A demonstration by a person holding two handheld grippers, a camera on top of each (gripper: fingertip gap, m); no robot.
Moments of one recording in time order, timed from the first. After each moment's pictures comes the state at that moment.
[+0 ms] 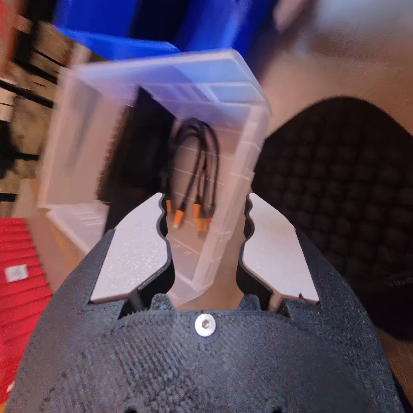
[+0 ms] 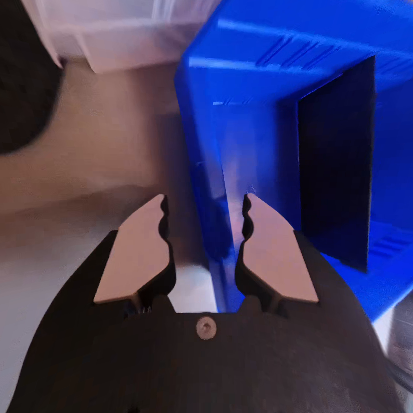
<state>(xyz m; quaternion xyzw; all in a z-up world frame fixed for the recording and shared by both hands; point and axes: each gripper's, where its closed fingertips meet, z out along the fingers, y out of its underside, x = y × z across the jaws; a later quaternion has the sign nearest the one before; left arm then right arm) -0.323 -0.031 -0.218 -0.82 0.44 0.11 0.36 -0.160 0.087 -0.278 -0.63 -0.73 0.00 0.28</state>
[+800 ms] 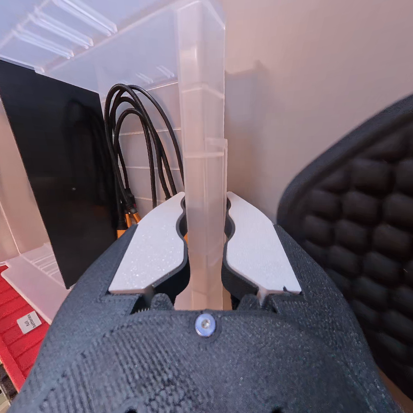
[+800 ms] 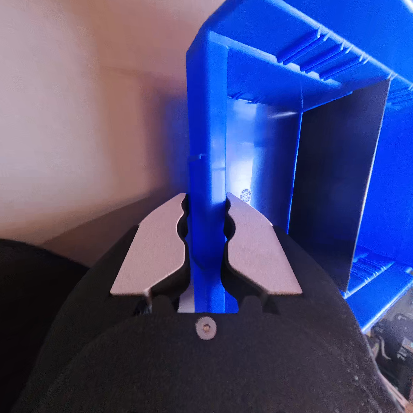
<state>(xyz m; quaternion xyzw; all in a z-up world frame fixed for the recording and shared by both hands) -0.307 0.041 -0.293 -0.81 0.51 0.15 0.23 0.150 0.127 -0.284 -0.74 -0.61 -0.09 0.28</state>
